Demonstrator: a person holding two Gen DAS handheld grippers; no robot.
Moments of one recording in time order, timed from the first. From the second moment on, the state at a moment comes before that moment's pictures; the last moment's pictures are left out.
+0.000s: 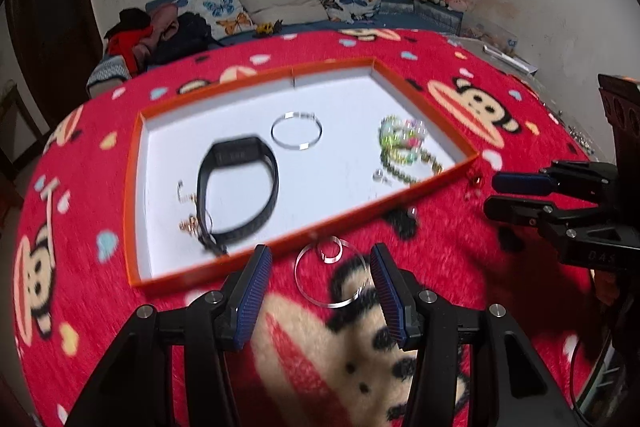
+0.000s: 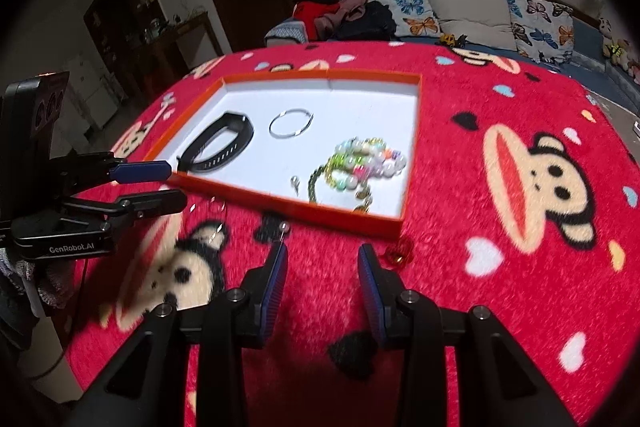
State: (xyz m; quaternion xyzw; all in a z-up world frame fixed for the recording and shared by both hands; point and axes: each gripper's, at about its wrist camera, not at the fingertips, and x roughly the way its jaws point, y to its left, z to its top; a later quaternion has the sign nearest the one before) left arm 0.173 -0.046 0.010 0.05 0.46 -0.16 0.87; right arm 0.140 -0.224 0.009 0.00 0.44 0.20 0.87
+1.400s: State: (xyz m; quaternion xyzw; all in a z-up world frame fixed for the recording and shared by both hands) left arm 0.196 -0.071 -0.026 0.08 0.47 -0.16 0.87; right arm 0.140 -0.220 -0.018 0.03 0.47 0.22 0.86
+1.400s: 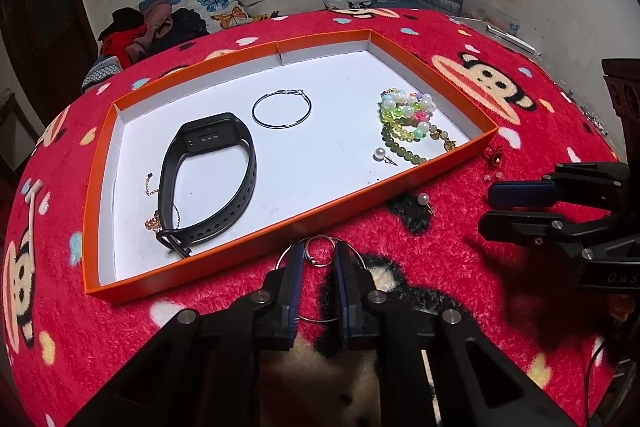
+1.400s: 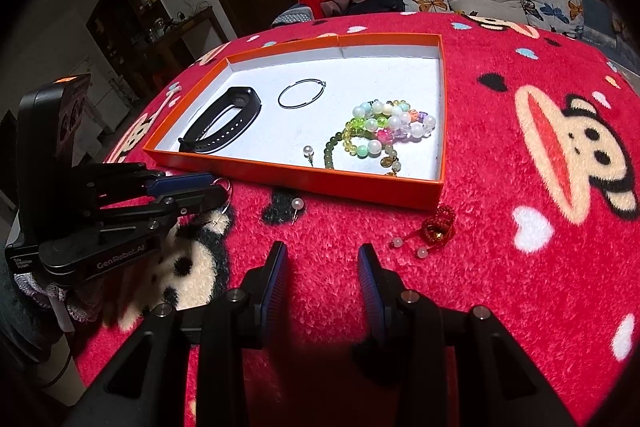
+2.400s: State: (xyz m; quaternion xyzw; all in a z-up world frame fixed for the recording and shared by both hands) left arm 0.169 -0.063 -0.012 0.08 0.46 -0.17 0.87; right arm 0.138 -0.224 -0.010 0.03 0.46 0.22 0.86
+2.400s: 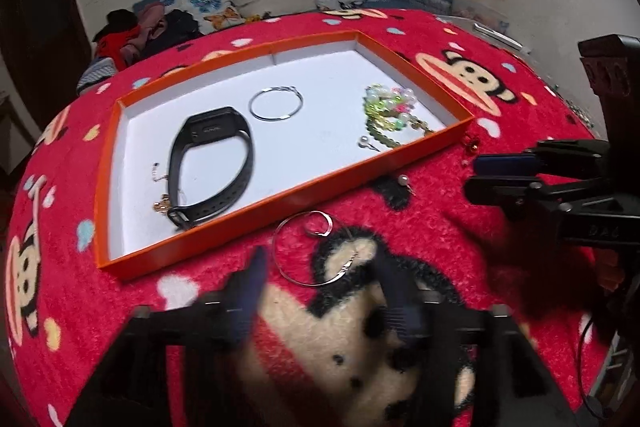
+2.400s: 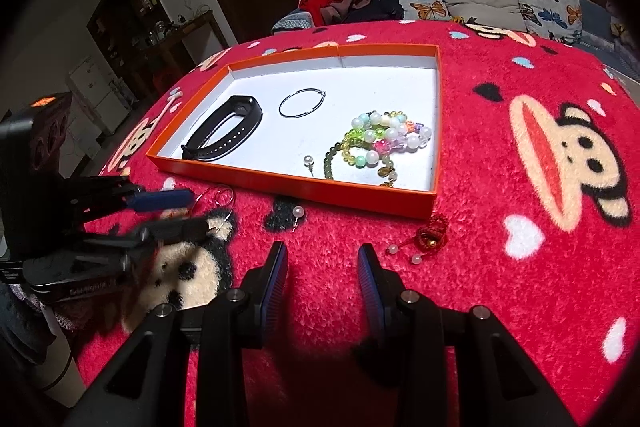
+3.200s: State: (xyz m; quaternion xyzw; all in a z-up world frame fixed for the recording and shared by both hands) left arm 0.183 -0.063 -0.026 0.17 0.47 -0.25 0.83; right arm 0.138 -0.251 -0.008 0.04 0.46 0.19 0.87
